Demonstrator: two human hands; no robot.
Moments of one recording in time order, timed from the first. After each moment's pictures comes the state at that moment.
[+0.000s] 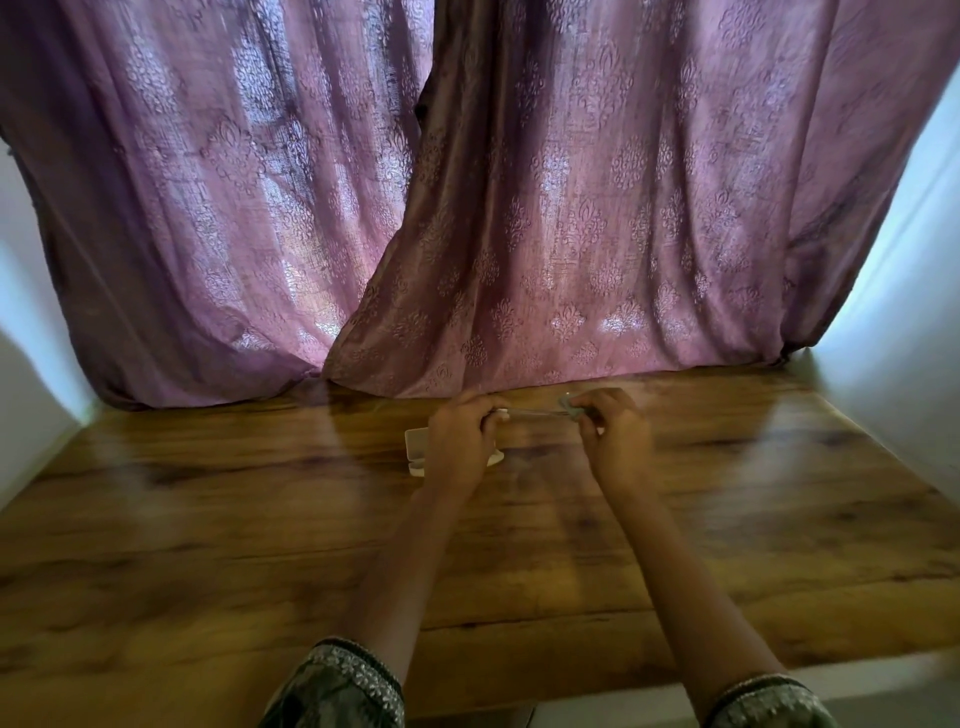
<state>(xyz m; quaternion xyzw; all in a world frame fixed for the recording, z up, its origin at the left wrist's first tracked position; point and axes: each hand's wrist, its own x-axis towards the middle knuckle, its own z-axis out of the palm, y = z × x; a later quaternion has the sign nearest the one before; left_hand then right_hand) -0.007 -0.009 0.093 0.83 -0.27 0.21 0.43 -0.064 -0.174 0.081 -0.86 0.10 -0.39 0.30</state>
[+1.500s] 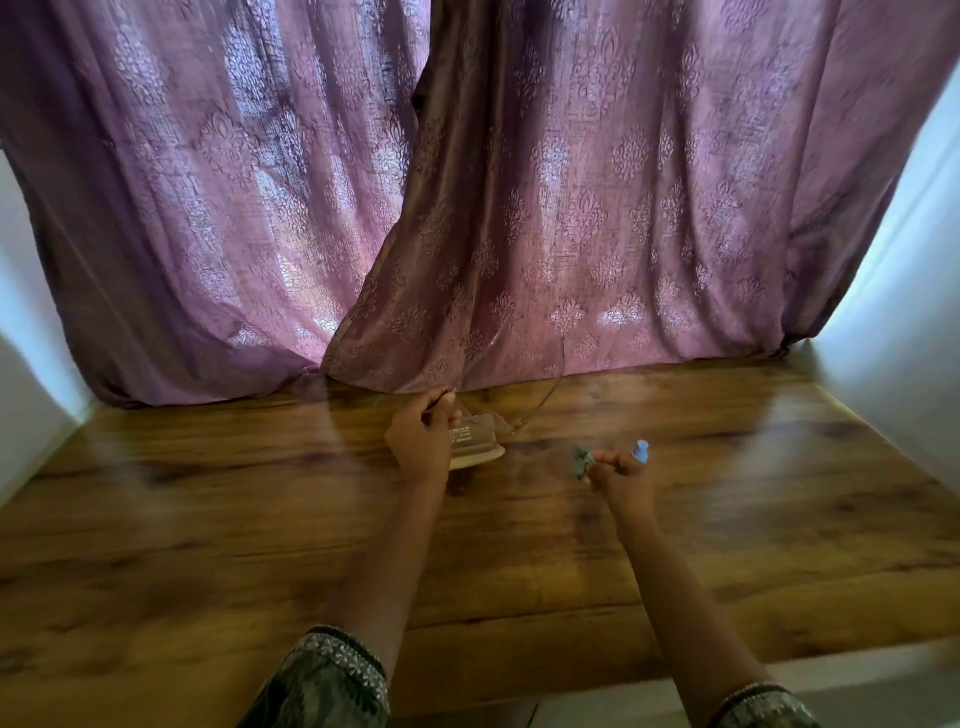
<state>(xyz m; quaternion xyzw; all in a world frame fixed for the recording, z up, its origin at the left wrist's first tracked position) 0.025 0.005 0.064 0.73 -0.04 0.15 0.67 -0.069 -0.186 0.013 -0.64 0.32 -0.24 0.65</state>
